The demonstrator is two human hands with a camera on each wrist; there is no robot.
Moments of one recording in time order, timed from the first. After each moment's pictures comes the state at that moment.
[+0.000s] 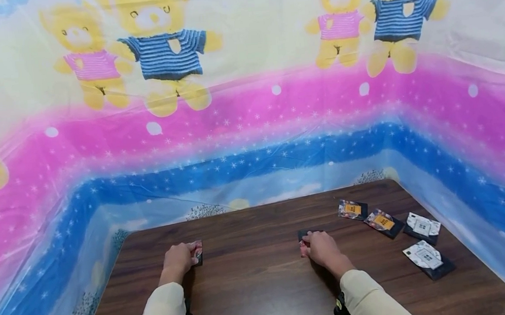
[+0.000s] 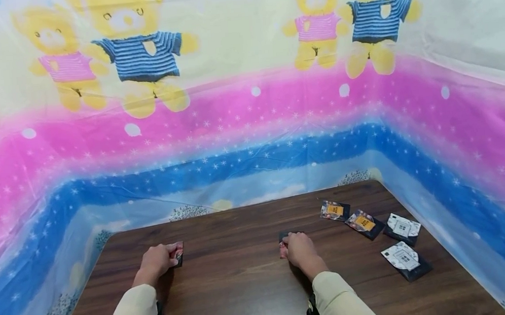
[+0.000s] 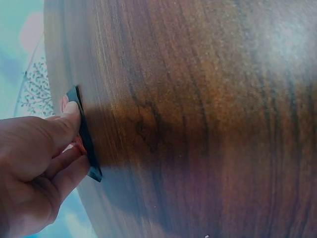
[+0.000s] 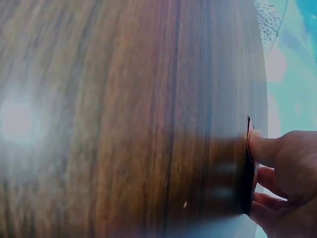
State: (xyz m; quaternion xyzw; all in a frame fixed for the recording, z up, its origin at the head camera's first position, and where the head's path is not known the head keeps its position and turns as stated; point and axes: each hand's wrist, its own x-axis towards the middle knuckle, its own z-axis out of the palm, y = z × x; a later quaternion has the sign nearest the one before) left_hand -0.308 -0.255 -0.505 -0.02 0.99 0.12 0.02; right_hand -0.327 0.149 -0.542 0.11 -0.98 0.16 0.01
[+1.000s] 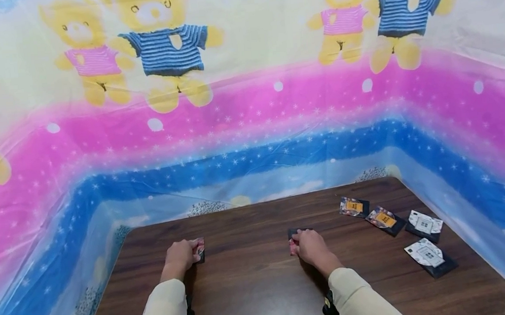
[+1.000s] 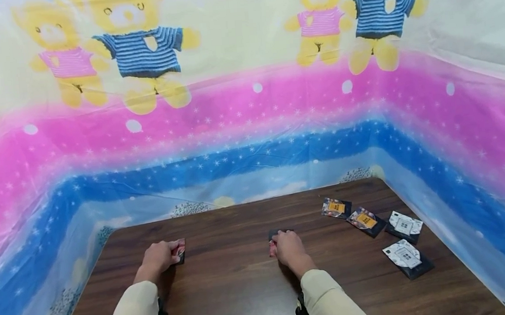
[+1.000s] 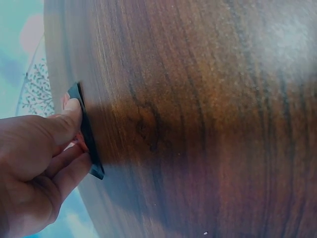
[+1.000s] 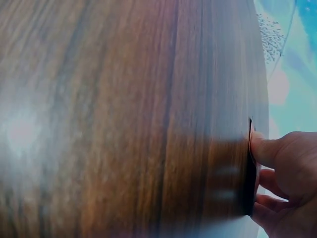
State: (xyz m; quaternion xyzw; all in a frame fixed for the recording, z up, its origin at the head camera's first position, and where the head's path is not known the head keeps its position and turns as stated) left_hand -0.310 -0.256 -0.506 0.00 1.00 0.08 0.03; right_hand -0.327 0.116 -0.540 0.14 -0.98 0.13 0.01
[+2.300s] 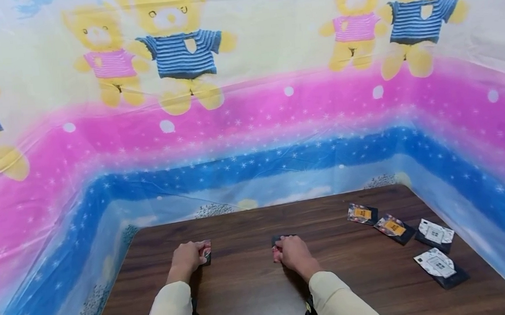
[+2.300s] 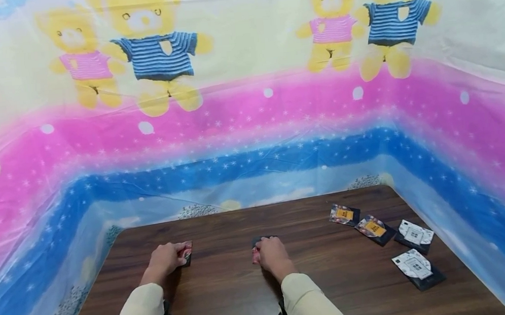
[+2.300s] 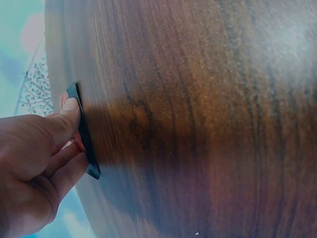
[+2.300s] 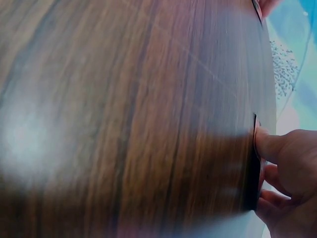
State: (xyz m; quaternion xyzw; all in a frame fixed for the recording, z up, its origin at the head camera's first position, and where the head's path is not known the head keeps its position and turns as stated) left_hand -0.306 -0.259 -0.509 0.00 1.00 0.10 0.00; right_hand -0.325 0.054 -0.537 0.18 -0.98 0.12 0.01
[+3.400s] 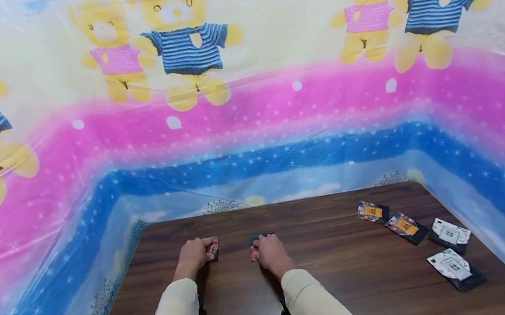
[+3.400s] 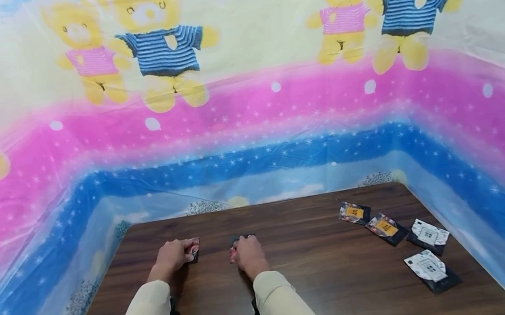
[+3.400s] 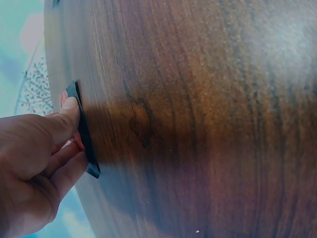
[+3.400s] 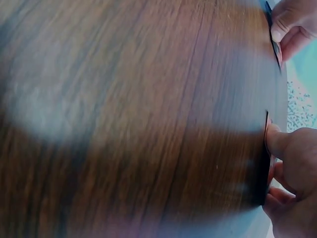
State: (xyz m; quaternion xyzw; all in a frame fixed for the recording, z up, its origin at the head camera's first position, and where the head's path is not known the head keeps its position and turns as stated) left_hand -0.304 -0.260 -0.509 -0.02 0.99 0.12 0.01; right_hand -0.325 -0.028 -0.540 0.23 -0.97 0.08 0.03
